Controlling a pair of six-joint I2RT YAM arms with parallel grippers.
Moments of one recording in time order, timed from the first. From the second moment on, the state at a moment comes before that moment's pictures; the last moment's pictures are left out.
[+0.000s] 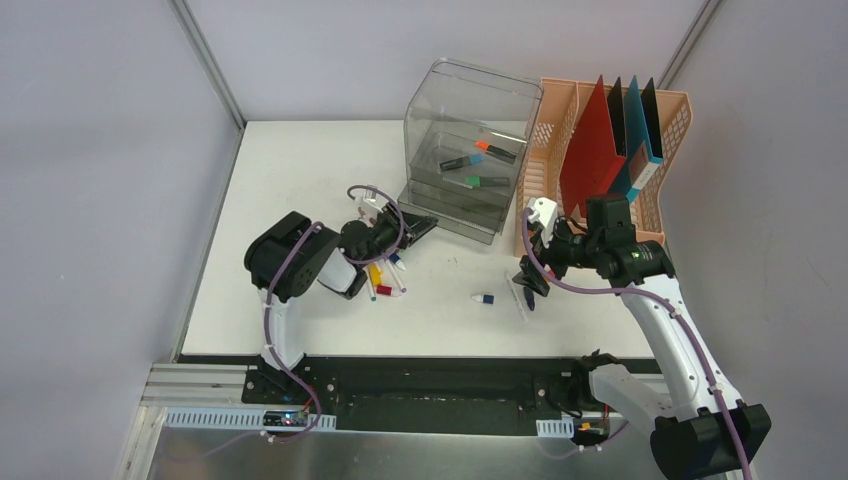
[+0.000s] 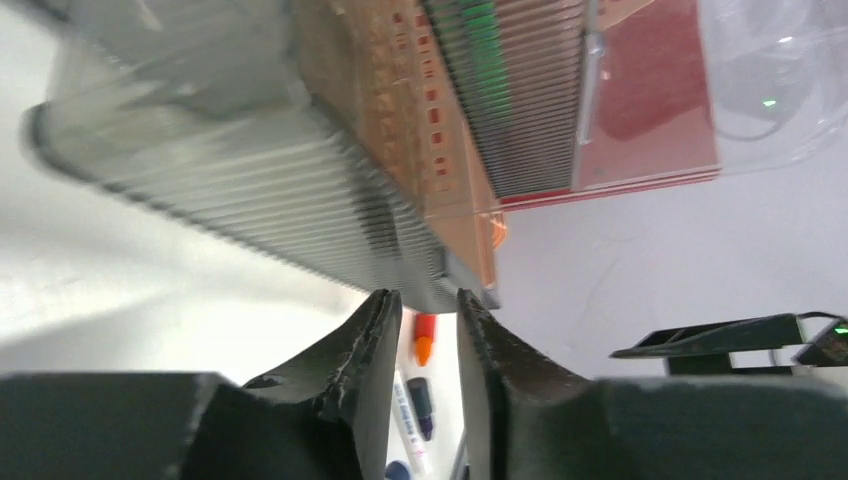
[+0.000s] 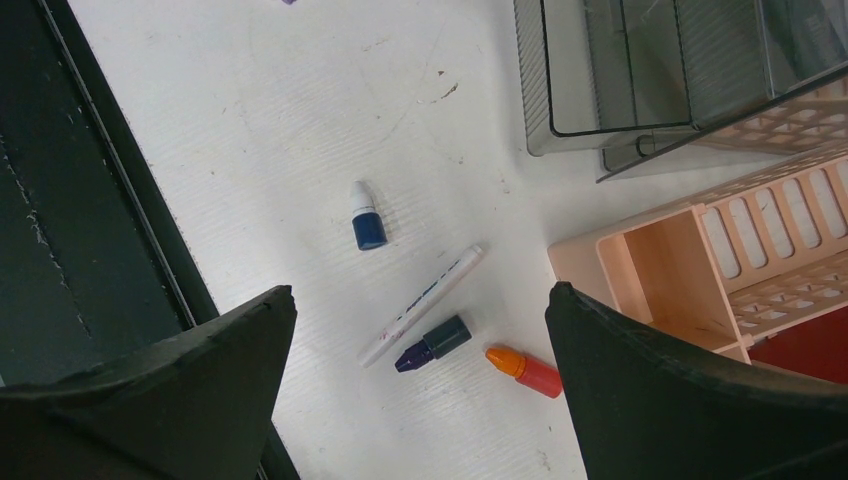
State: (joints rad) left arm -0.50 2.00 0.59 1.41 0.31 -1.32; right arm 0.24 0.96 0.95 -0.85 -0.66 -0.69
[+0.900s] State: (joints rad) left arm -0.49 1.05 0.41 0.59 0.14 -0.75; right arm 0.23 0.96 0.95 -0.85 -0.65 -0.70
